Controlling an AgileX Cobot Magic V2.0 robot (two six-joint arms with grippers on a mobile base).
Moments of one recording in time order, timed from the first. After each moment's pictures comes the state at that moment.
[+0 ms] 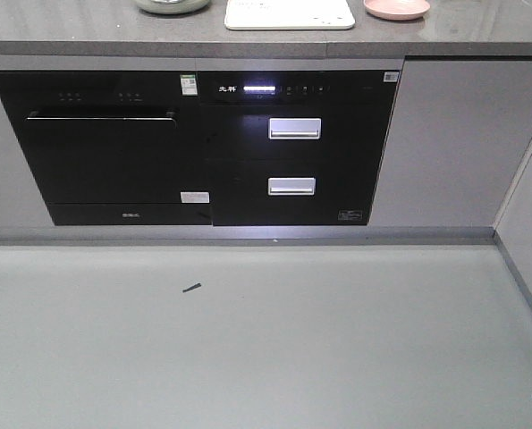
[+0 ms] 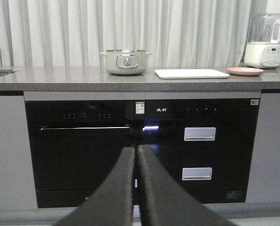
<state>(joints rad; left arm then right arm) -0.03 -0.01 0.02 0.03 0.03 -0.10 0.01 -0.01 0.03 0.00 0.11 0.02</state>
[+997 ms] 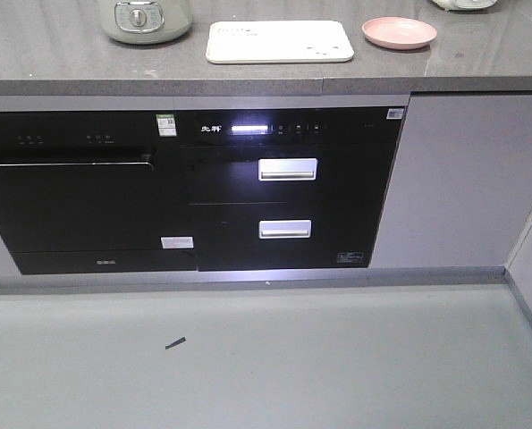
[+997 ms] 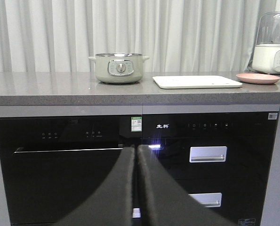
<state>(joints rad) -0.03 -0.01 0.02 0.03 0.03 -0.10 0.01 -0.01 0.03 0.00 0.11 0.02</state>
